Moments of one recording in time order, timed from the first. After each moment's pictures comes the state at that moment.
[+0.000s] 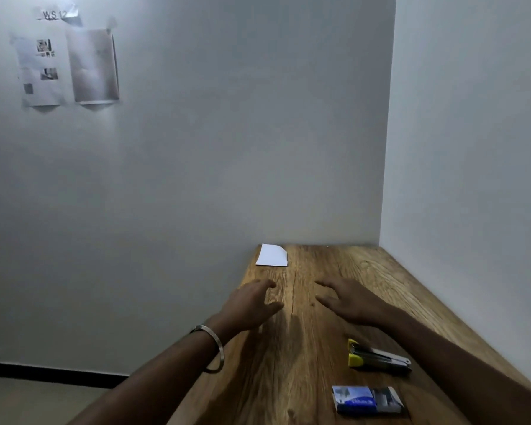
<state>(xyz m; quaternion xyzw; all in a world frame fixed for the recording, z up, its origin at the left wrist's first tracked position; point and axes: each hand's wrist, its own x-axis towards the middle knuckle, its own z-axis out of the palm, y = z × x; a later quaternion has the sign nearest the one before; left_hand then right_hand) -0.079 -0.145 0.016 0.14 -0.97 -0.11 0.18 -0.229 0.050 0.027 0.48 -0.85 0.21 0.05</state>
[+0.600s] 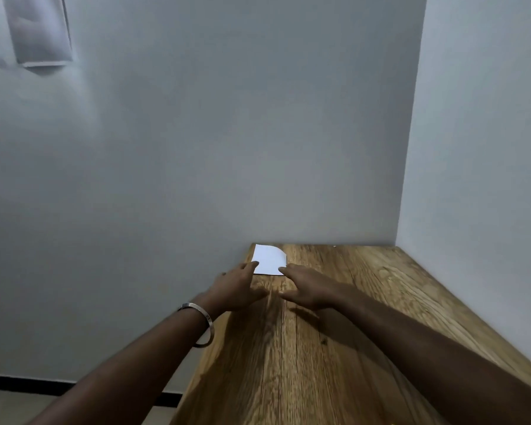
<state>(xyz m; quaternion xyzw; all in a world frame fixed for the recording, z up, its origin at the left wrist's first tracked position) -0.205 -0.268 0.012 0.18 -0.97 -0.07 0.11 -0.331 -0.112 0.020 0.54 -0.84 0.09 0.02</state>
